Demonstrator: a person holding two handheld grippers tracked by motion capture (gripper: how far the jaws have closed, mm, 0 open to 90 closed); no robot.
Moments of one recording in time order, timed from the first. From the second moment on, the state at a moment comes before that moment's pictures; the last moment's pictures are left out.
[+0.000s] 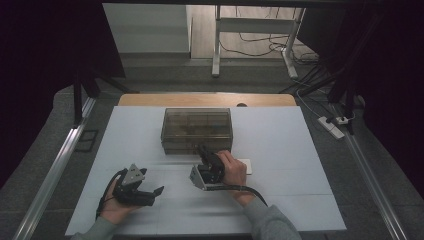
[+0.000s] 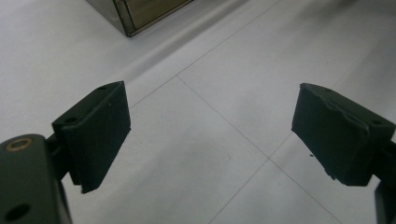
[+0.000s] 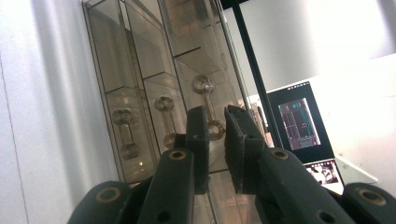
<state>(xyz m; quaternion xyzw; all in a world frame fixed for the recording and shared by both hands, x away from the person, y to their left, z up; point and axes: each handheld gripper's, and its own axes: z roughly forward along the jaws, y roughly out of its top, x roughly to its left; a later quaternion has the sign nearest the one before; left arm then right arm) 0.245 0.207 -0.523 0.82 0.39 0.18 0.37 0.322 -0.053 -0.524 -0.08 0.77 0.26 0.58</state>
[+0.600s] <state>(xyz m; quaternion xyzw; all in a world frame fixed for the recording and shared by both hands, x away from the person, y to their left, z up) 0.245 0.207 -0.523 0.82 0.39 0.18 0.37 0.323 -0.054 -0.521 -0.07 0.77 0.27 0.57</state>
